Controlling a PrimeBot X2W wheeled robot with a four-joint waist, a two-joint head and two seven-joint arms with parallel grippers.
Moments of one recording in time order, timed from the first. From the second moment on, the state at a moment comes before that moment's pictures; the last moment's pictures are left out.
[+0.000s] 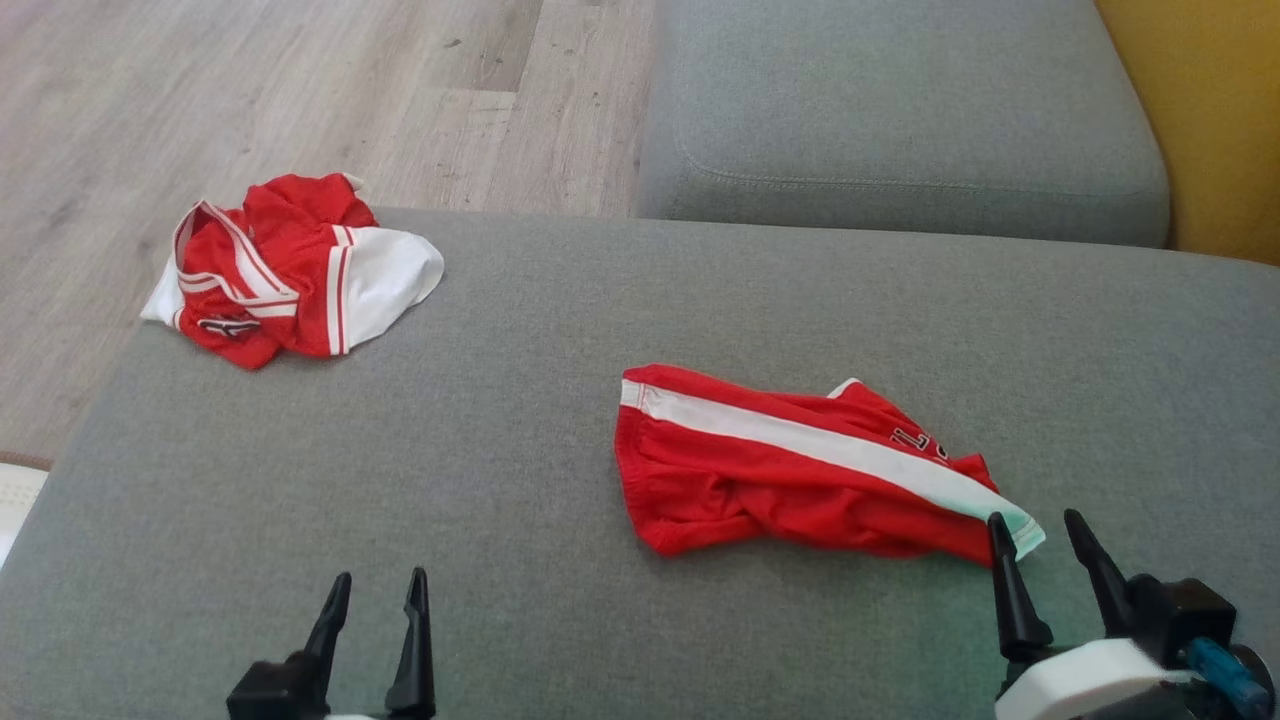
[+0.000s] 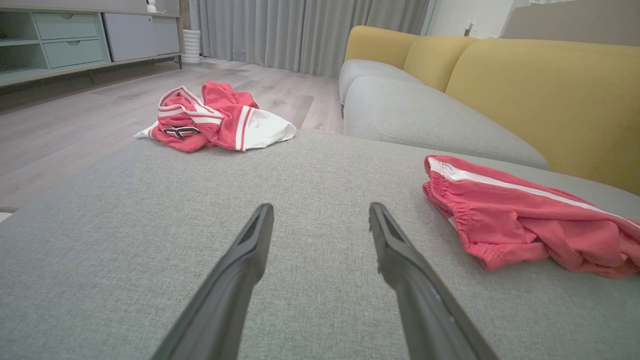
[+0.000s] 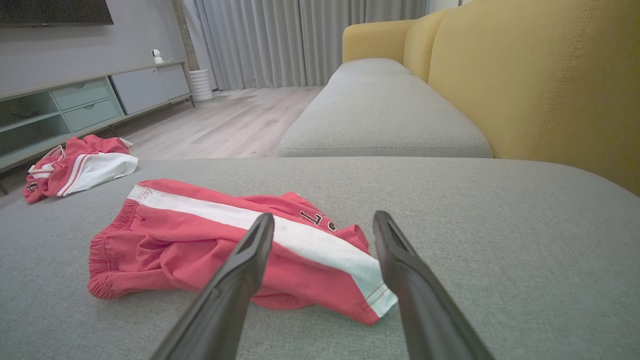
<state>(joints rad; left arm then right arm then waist) 0.07 0.35 -0.56 0.16 -0.63 0.27 -0.23 0.14 -0.04 -0.03 0.18 0.12 0.12 -0.10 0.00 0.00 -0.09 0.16</state>
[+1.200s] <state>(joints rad) -0.56 0.14 -0.67 0.48 -0.71 0.16 0.23 0.00 -0.04 0.00 0.04 0.04 0.12 0.00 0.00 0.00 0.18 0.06</state>
